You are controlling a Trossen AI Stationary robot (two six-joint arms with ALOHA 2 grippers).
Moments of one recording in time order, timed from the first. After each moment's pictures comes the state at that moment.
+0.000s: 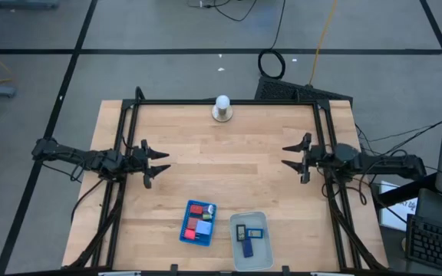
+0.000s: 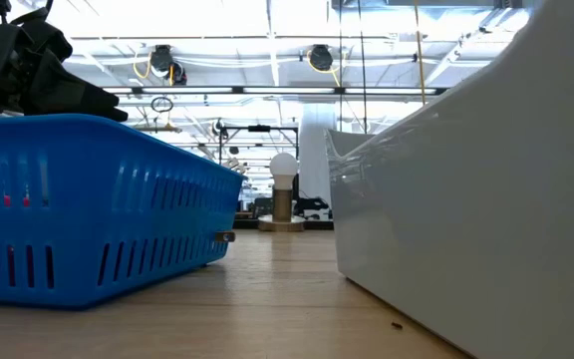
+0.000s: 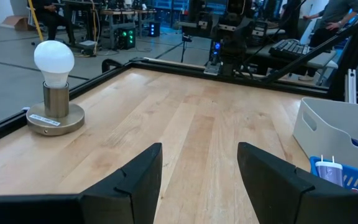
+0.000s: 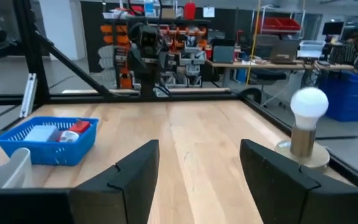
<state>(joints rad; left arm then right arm) -0.24 0.16 0.04 0.00 -0.41 -0.16 -0.02 0.11 0.06 0.07 0.10 -0.01</state>
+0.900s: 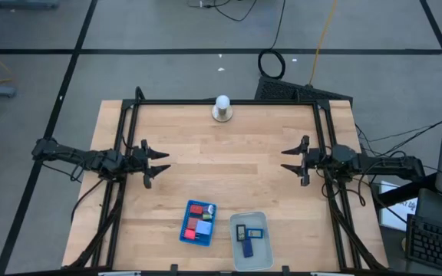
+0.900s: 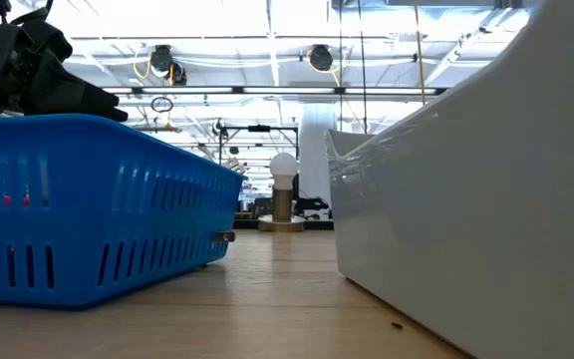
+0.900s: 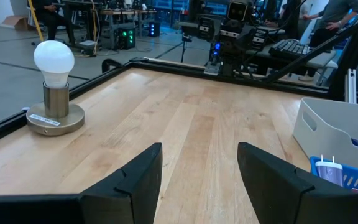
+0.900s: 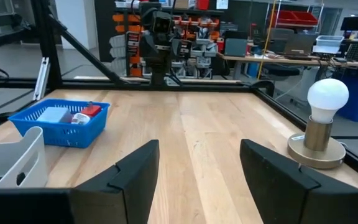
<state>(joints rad) -0.24 0.16 0.04 0.00 -0.41 -0.16 -0.04 0.08 0.02 0.02 0.05 -0.04</state>
